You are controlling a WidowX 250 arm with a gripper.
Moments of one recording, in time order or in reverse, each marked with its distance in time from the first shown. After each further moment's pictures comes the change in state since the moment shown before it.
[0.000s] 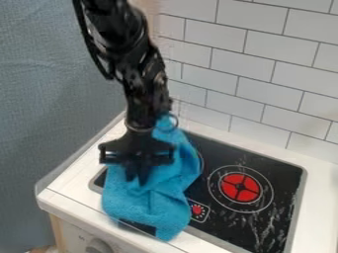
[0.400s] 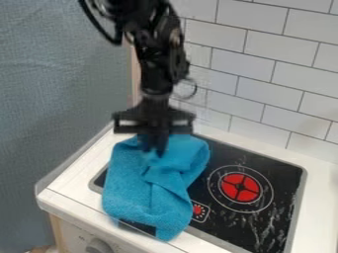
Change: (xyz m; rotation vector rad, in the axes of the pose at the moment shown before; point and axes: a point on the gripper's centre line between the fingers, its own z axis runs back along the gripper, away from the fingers) arm 0.006 -0.019 0.049 -0.062 -0.077 -0.029
